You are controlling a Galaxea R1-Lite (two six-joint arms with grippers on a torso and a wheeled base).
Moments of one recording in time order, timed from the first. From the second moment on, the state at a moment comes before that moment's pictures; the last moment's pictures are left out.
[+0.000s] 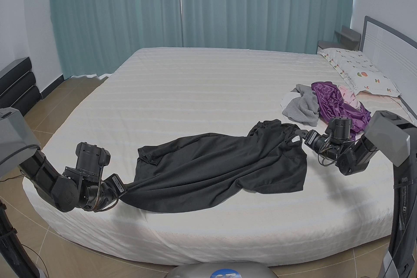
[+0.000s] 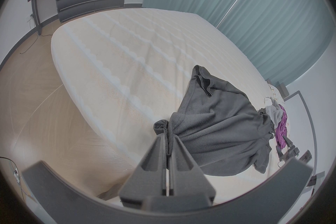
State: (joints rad) left arm -0.22 1.95 -0.59 -0.48 0.14 -0.83; right arm 0.04 2.47 -1.18 -0.88 0.09 0.62
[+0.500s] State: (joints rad) left arm -0.22 1.94 -0.58 -0.48 0.15 -0.82; right arm 0.05 2.29 -0.77 -0.89 0.27 0.60
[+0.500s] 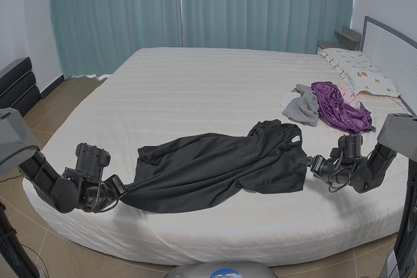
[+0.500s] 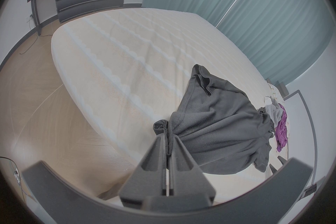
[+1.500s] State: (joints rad) left arm -0.23 1.94 -0.57 -0.48 0.15 -0.82; right arm 0.09 2.38 -0.80 -0.89 0.26 0.61
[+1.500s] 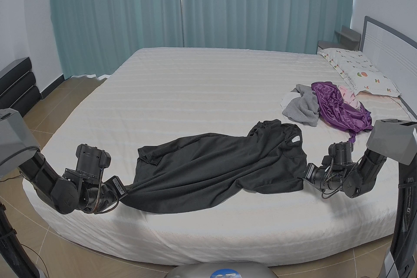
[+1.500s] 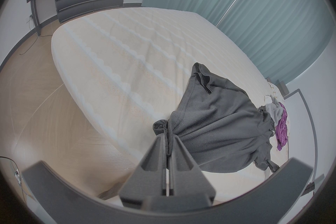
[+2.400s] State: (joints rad) left arm -0.23 1.94 -0.58 -0.48 0.15 -0.82; right arm 0.13 2.42 -1.24 -0.83 0.04 0.72
